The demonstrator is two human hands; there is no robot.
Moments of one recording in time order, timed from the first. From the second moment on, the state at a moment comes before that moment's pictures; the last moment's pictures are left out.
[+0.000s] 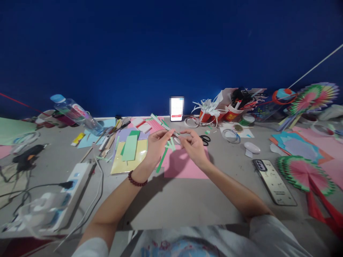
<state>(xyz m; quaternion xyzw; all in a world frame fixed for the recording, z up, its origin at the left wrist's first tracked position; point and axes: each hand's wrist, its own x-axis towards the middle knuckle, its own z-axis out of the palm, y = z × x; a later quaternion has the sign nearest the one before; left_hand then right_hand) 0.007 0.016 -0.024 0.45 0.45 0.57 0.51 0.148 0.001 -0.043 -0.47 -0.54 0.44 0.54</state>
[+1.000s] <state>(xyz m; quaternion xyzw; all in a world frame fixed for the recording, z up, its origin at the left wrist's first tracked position) 0.004 0.018 -0.025 0.45 0.45 0.55 0.54 0.151 0.002 -0.043 -0.48 -0.57 0.41 0.53</state>
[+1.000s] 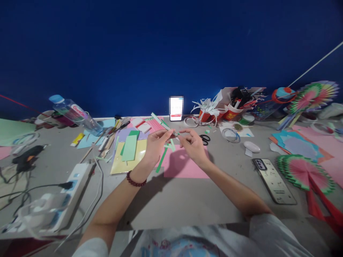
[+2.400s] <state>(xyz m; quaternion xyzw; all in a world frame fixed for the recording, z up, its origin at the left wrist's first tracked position) 0.004 0.014 -0.018 0.46 0.44 0.55 0.54 0.149 -0.003 -0.044 -0.42 -0.57 0.45 0.54</state>
